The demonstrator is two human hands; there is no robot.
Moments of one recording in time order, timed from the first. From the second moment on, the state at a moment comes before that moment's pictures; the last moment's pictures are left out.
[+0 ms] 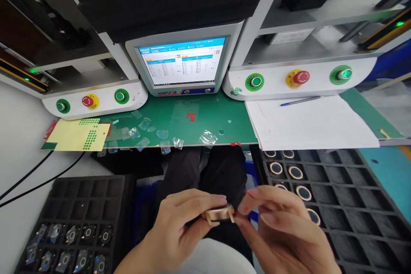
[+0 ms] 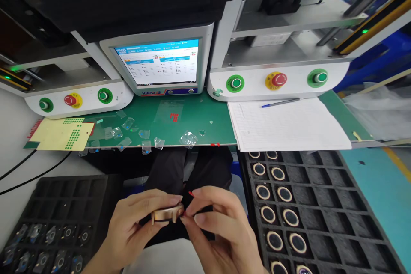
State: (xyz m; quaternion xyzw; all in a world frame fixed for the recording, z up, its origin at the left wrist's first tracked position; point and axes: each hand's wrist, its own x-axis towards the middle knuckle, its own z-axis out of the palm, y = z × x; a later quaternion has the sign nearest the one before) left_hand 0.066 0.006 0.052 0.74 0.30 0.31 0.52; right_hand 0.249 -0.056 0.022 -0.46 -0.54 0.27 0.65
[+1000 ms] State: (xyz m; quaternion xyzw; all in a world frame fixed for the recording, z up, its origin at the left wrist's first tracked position) left_hand 0.034 0.024 0.007 0.44 0.52 0.54 0.50; right_hand 0.231 0.021 -0.062 -0.57 -0.68 -0.03 0.45
